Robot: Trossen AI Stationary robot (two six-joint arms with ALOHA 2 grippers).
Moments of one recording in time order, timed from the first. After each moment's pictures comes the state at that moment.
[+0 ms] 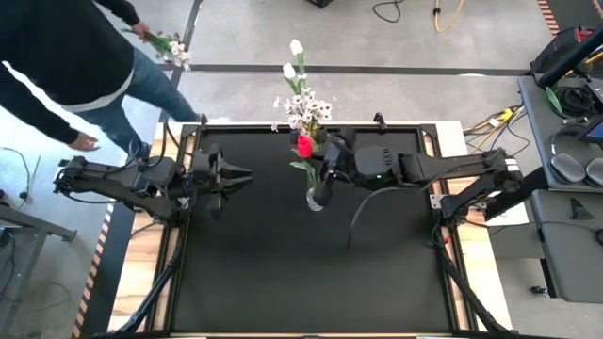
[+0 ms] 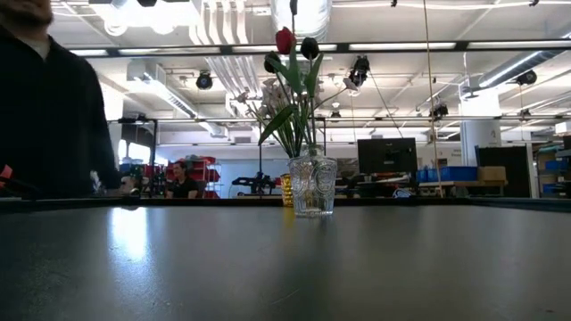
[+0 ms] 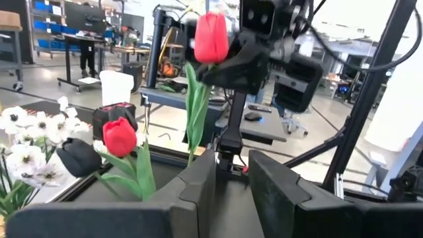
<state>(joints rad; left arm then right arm) -0.18 0.77 0.79 0.03 -0.33 -0.17 0.11 1.55 1.57 -0.25 0.52 -0.02</state>
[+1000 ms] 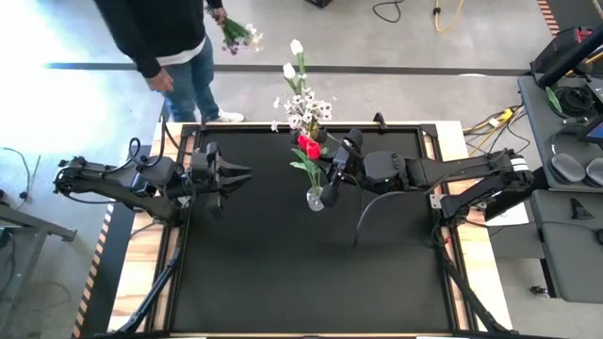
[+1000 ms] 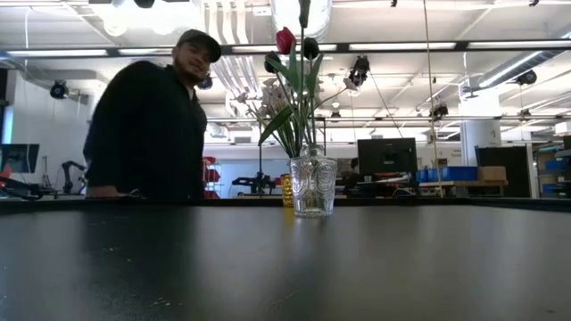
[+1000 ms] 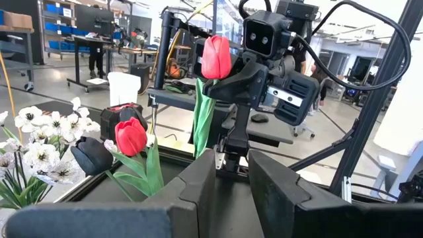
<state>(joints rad) -0.18 0.75 0.78 0.02 -0.36 -0.17 0.11 1.45 1.36 -0.10 0.55 -0.02</state>
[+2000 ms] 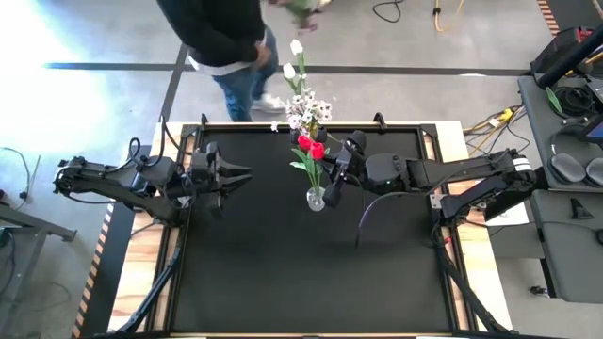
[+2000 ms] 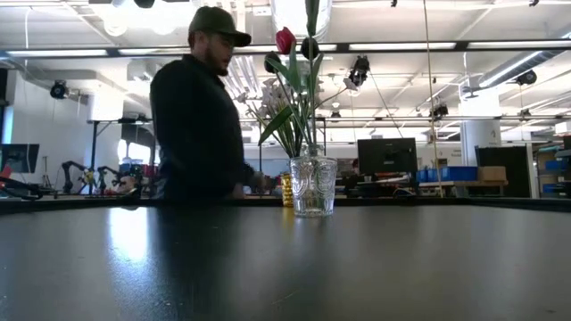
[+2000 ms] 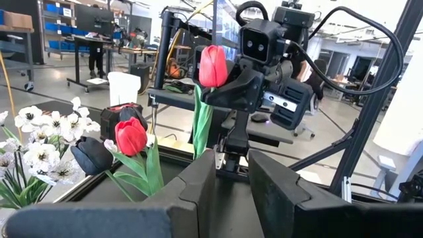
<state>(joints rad) -0.18 0.75 0.78 0.02 -0.36 -0.17 0.10 1.42 1.31 -0.10 0.56 0.00</state>
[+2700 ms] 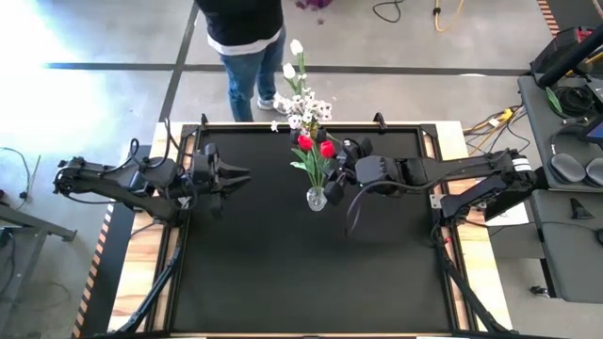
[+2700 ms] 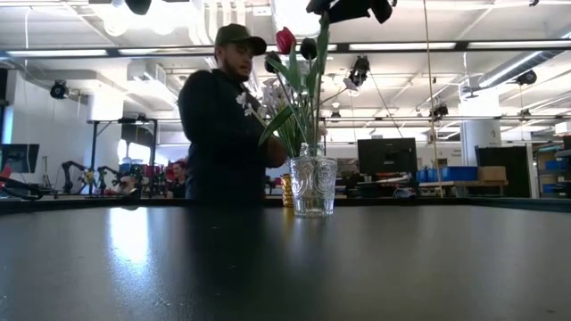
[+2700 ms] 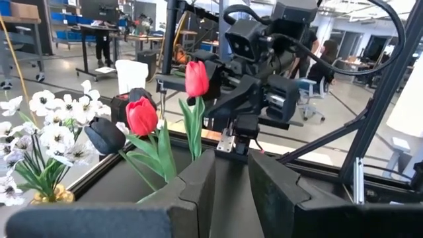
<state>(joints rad) -0.18 0.73 0.78 -0.07 -0.38 -0.17 0.07 1.42 1.30 -0.35 0.59 0.24</state>
